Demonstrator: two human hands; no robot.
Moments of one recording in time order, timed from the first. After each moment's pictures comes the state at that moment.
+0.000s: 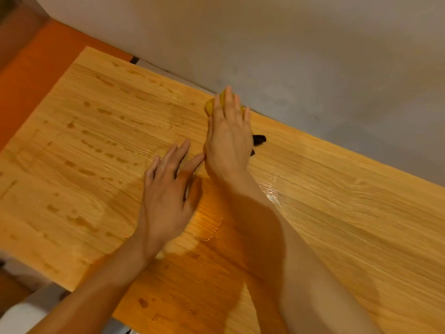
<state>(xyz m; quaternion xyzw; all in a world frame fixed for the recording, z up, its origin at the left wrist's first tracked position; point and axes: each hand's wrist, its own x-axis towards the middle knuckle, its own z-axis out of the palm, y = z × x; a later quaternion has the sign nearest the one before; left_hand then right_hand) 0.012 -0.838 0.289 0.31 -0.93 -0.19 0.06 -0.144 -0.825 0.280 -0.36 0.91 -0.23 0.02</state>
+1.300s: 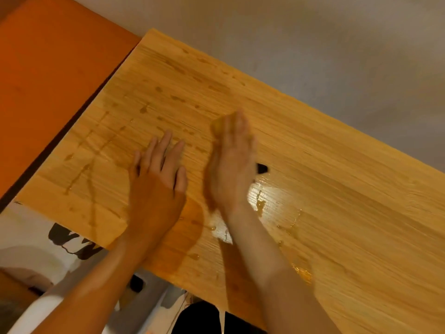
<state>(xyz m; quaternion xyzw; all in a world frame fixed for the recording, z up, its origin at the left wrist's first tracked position) 0.128 -0.939 0.281 0.38 -0.90 -0.18 0.12 0.003 -0.882 0.285 -0.33 0.92 -0.22 0.00</state>
